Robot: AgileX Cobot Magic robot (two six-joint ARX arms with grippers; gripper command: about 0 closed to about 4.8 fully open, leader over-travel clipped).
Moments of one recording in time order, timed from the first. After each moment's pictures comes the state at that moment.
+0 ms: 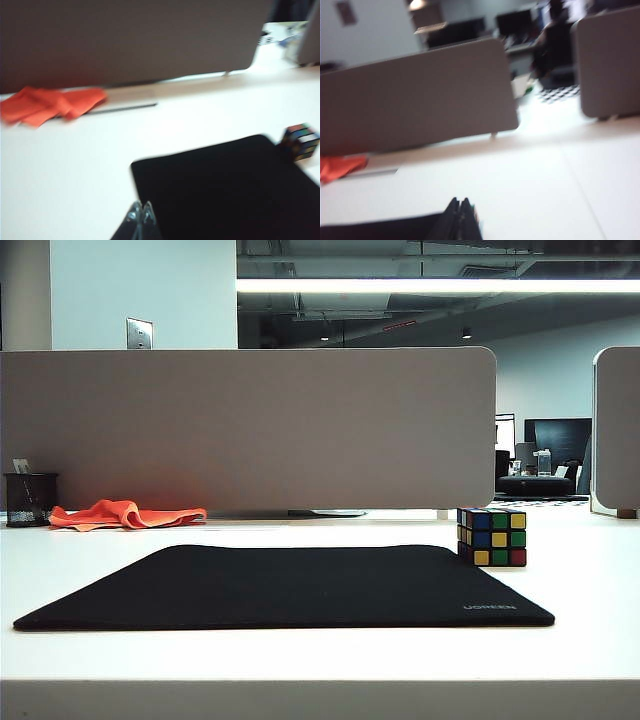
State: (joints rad) left arm -0.04 0.37 0.65 -0.42 0.28 0.03; right arm -0.08 0.18 0.50 -0.23 -0.09 0.21
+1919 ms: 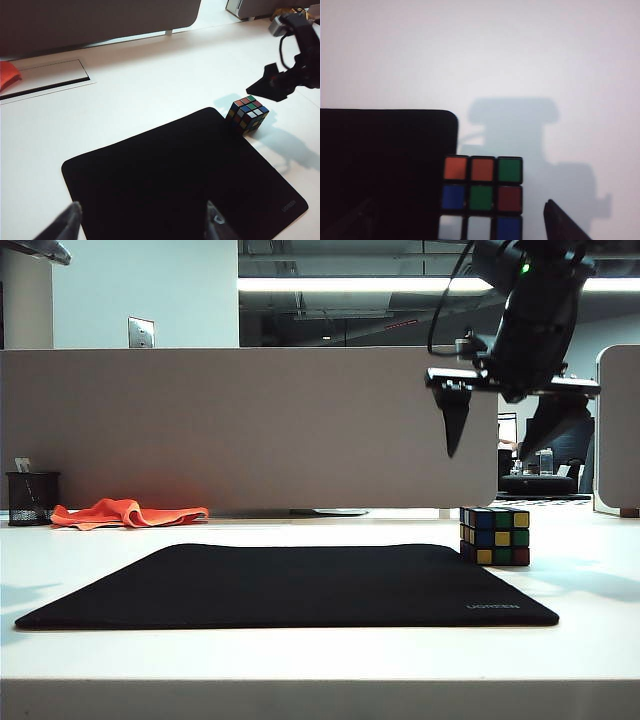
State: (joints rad) left arm -0.21 0.88 0.94 -0.42 0.35 0.03; right arm 0.26 1.77 1.42 -0.53 0.13 0.21
